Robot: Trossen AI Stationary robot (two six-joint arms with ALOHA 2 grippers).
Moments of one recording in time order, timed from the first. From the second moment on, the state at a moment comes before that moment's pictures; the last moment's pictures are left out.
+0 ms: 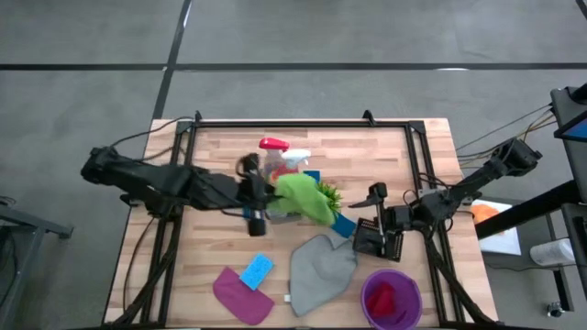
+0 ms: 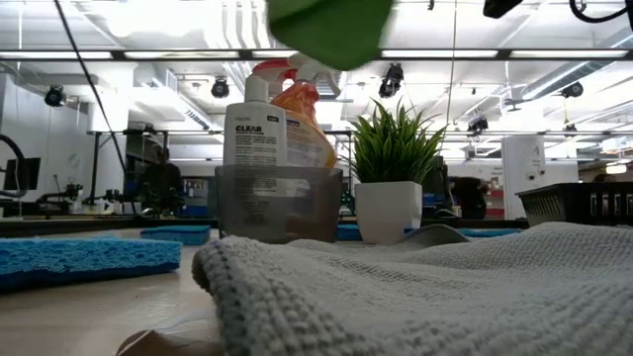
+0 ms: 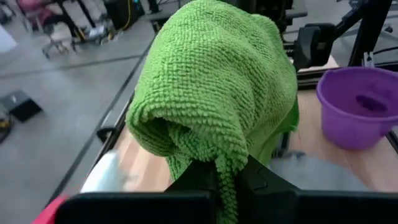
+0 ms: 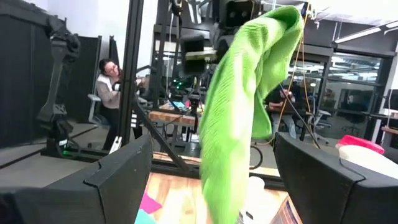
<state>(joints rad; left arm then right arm) -0.30 1.38 1.41 -0.47 -0.47 0.04 0.51 1.06 0.37 0.94 0.40 -0.19</state>
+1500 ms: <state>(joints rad) -0.29 1.77 1.49 0.05 -0.07 0.25 0.47 1.41 0.62 0.93 0.43 -0.28</state>
